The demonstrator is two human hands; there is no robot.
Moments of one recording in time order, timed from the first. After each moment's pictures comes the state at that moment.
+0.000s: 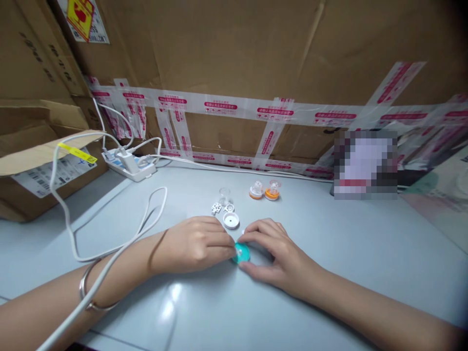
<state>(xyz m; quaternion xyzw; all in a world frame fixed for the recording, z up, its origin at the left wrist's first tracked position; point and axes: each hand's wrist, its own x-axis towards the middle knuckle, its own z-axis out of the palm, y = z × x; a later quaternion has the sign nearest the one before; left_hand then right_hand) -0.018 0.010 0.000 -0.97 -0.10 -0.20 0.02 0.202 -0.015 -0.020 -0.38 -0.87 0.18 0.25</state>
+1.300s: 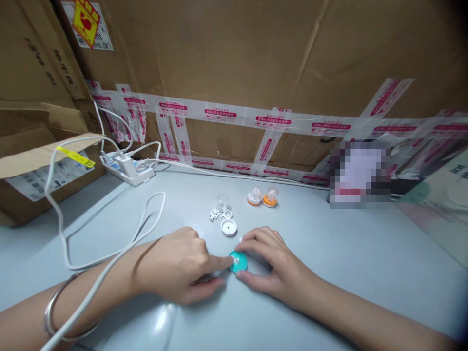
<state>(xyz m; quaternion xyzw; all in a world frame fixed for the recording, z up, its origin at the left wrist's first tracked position) -0.021 -0.007 0.015 -0.97 -0.23 -0.02 0.00 0.203 -0.013 -0.018 -0.37 -0.87 0.21 0.25</state>
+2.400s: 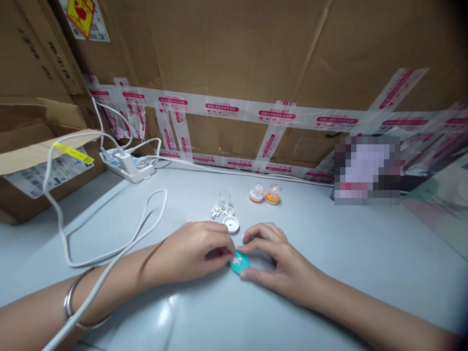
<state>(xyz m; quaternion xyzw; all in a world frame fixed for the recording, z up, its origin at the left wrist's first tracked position) -0.011 0.003 0.003 -0.91 -0.30 -0.17 -0.22 0.204 -0.011 -0.018 -0.40 -0.86 0.24 0.23</state>
